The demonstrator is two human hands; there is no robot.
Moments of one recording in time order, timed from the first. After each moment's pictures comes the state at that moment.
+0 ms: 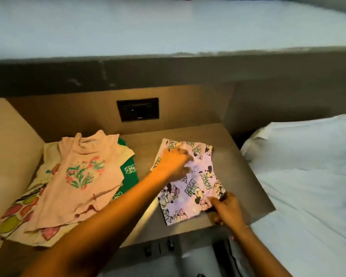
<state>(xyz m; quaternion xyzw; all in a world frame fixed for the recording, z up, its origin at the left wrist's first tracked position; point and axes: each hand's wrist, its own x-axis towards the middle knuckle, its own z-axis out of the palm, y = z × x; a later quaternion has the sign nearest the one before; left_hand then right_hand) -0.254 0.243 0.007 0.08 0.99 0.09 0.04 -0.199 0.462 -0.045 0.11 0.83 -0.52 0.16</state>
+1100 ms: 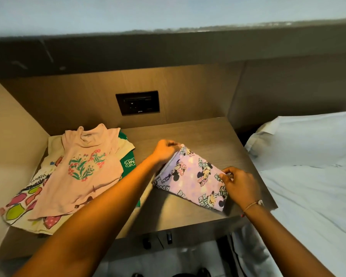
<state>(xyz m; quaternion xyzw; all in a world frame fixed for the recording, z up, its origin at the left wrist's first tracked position) -0.263 0.232 0.011 -0.23 0.78 0.58 0.09 -0.258 0.491 -0.019 -0.09 0.97 -0.24 0.04</state>
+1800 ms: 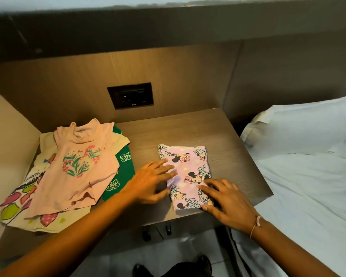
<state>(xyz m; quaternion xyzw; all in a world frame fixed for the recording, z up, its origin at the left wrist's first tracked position) -0.164 0.206 -0.046 0.20 0.97 0.10 0.02 -0.203 0.514 -0.053 -0.41 0.90 -0.14 0.06</state>
